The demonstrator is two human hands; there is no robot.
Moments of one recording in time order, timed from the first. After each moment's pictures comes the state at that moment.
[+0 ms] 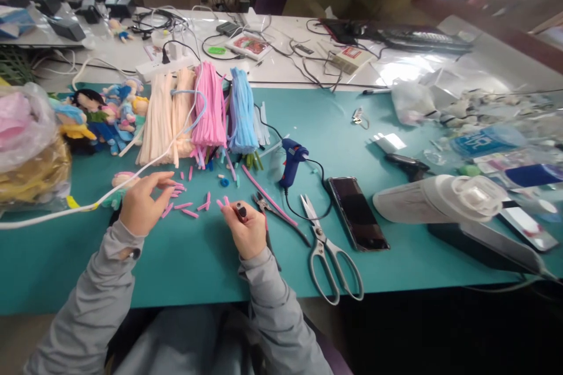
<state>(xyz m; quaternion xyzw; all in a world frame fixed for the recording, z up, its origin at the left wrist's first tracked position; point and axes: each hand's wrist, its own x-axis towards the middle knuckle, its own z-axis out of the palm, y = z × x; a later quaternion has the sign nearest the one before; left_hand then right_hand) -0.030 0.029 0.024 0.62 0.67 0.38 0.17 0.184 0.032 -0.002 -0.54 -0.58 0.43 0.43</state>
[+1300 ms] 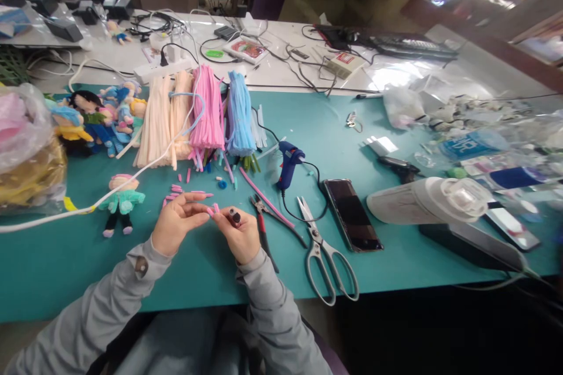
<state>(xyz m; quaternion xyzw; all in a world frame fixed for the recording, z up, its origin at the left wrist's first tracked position) 0.034 0.017 0.005 0.28 0.54 0.50 0.61 0.182 0.029 -0.001 -0.50 -0.57 0.51 0.41</state>
